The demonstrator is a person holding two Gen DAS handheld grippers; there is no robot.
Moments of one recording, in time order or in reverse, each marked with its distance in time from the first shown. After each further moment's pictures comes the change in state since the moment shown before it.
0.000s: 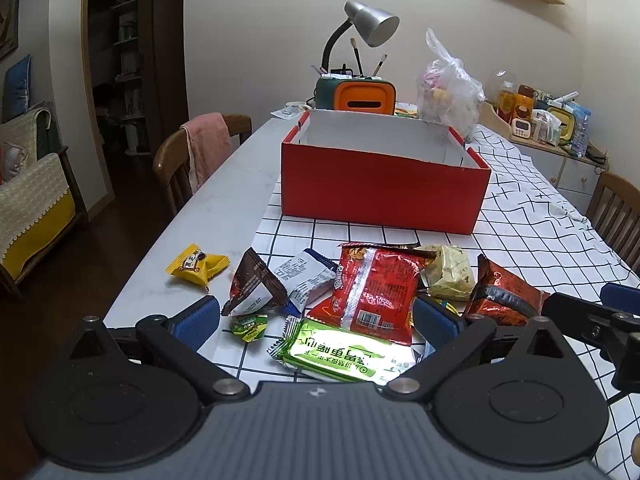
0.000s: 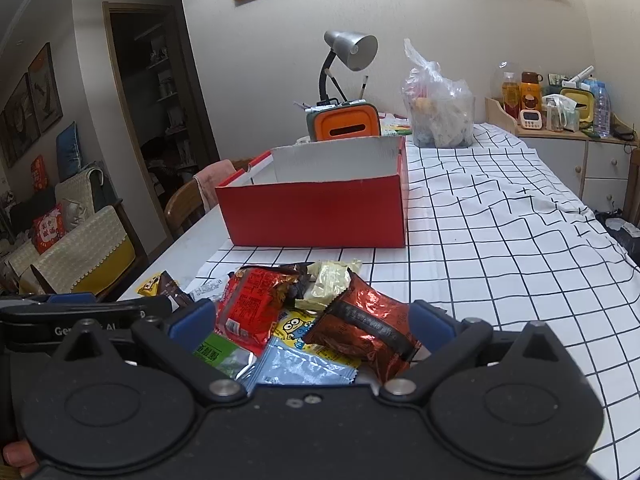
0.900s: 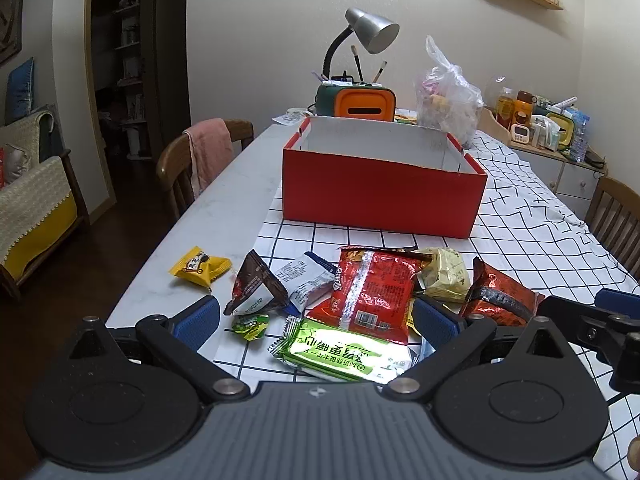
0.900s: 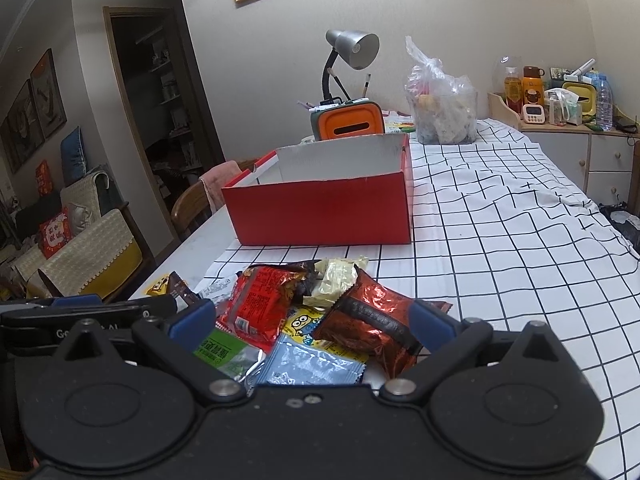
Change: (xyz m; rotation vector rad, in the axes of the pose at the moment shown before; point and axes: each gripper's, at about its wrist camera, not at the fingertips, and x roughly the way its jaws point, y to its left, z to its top) left arm -0.011 0.000 -0.002 -0.003 -0.020 0.004; right arm -0.003 0.001 -0.003 0.018 -0.001 0.020
